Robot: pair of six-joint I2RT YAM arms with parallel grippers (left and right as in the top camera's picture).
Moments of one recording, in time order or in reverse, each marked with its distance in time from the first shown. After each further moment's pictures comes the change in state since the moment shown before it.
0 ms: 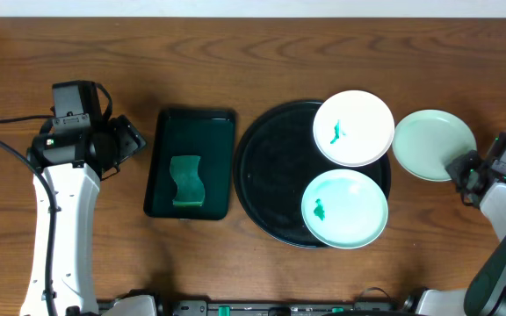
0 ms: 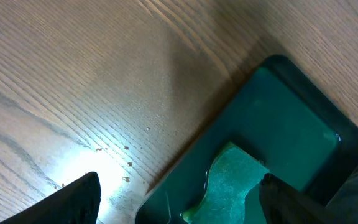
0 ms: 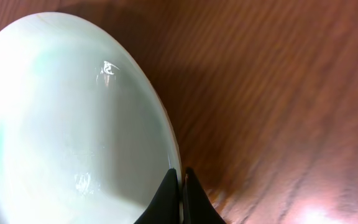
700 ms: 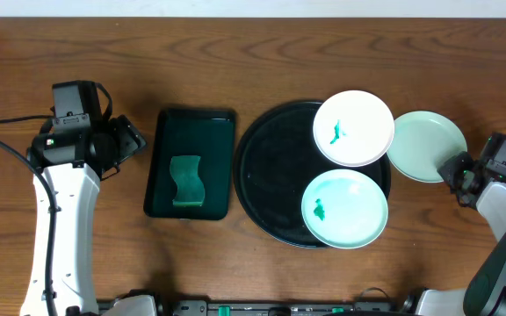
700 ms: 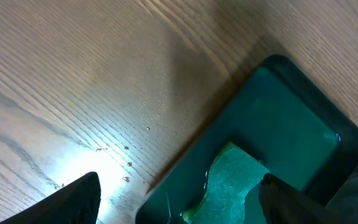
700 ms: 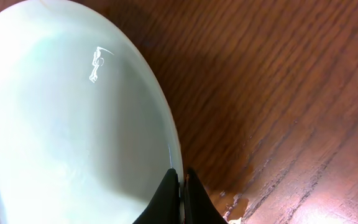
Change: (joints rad) left arm 0.000 0.000 0.000 0.000 0.000 0.000; right arm 0.027 0.000 -0.003 -0.039 -0.027 -0.027
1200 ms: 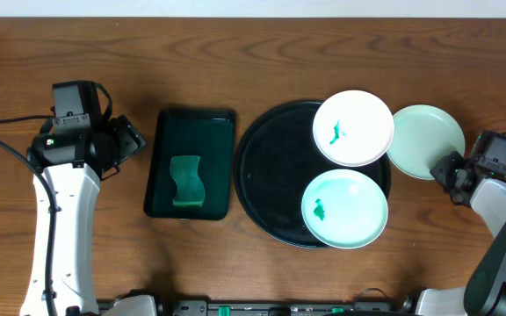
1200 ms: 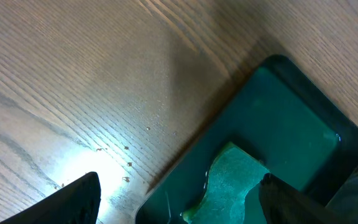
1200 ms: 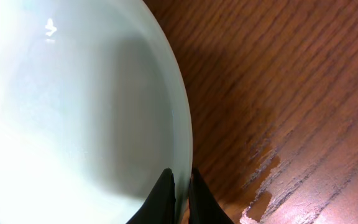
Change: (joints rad) left arm 0.000 0.000 0.000 0.000 0.000 0.000; right arm 0.042 0.021 0.000 -0.004 0.006 -0.022
